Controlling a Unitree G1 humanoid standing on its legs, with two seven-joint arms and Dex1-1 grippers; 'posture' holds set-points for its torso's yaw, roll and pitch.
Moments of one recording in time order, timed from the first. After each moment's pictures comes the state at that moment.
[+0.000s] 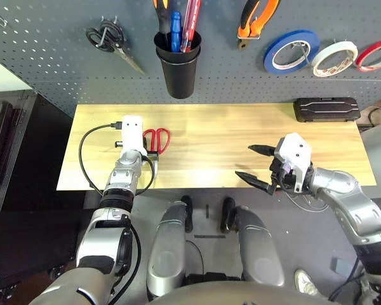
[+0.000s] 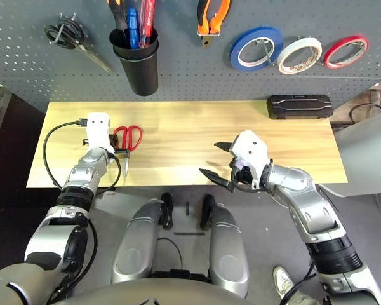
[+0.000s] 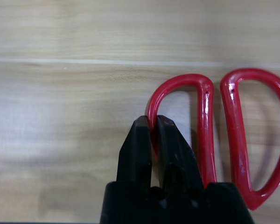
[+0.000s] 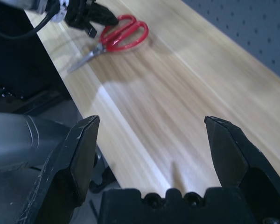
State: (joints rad) left arm -0.40 0.18 0.16 0.40 -0.12 0.34 -0.02; right arm -0.13 -0.54 0.11 -0.20 0.24 0.24 0.82
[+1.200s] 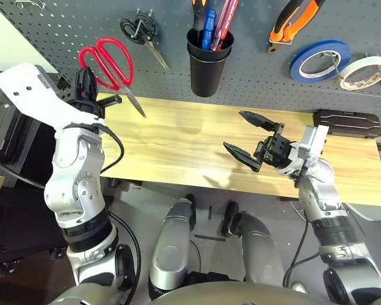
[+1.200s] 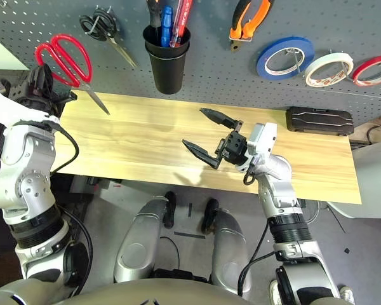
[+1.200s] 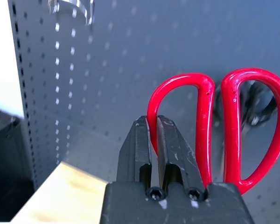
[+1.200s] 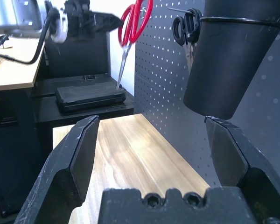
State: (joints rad) left arm -0.48 0.22 0.42 -0.50 -0.43 0.65 0.13; right arm -0.29 -0.25 0.02 0.17 0.43 -0.41 1.04
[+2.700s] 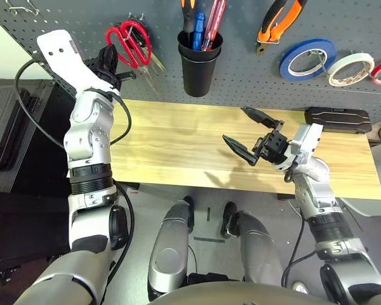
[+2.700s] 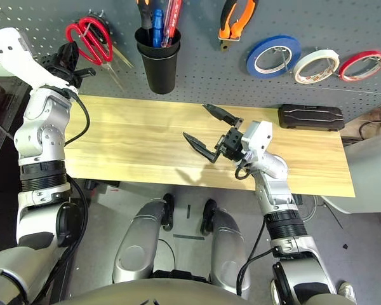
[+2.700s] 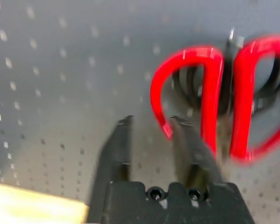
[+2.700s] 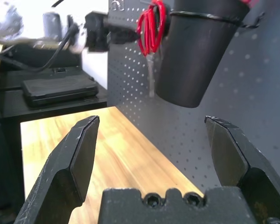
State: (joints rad) left arm -0.65 0.29 0.31 0.11 -0.36 0.33 -0.08; right arm -0.31 -0.25 0.03 0.21 0.36 -0.45 0.91
